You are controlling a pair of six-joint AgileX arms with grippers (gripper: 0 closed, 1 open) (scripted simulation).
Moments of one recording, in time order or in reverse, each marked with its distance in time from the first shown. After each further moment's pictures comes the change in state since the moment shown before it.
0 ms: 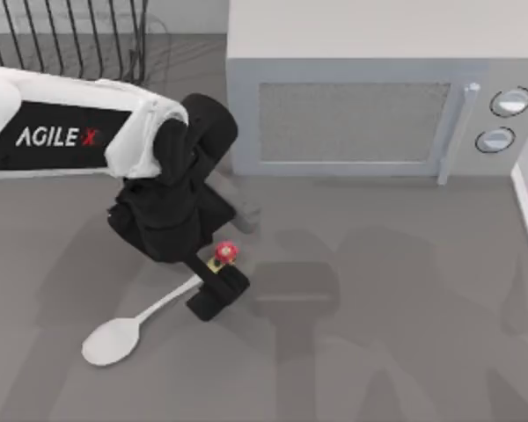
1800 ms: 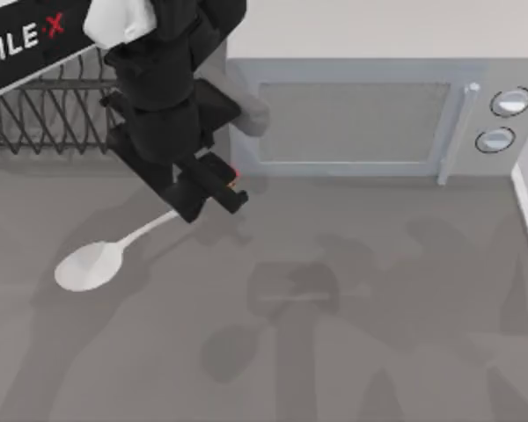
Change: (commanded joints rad) left arm -0.007 -0.103 0.476 -0.577 0.012 -0.008; right arm 0.000 0.000 0.000 0.000 0.000 0.000
